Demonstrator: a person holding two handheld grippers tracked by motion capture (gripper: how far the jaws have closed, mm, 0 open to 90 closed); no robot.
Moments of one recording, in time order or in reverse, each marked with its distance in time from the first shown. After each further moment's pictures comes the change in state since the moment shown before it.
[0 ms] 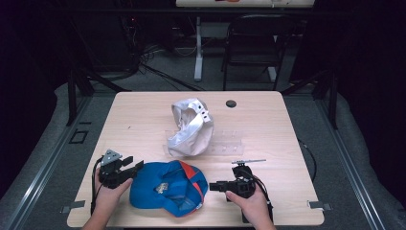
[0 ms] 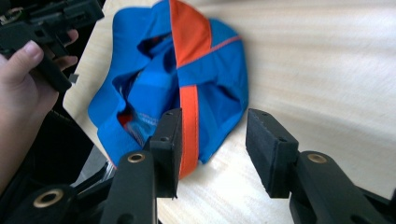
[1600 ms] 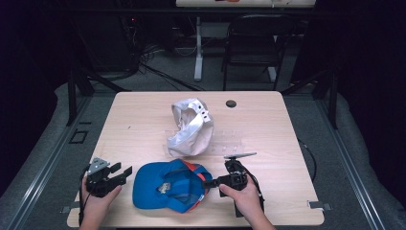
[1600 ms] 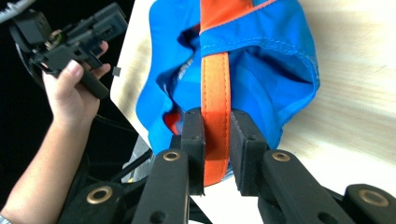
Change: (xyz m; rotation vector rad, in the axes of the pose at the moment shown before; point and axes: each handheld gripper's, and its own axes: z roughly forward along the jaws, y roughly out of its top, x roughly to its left) left arm 0.012 -0.018 -0.026 0.004 0.064 -0.025; right arm 0.007 0.022 0.012 0.104 0.157 0.107
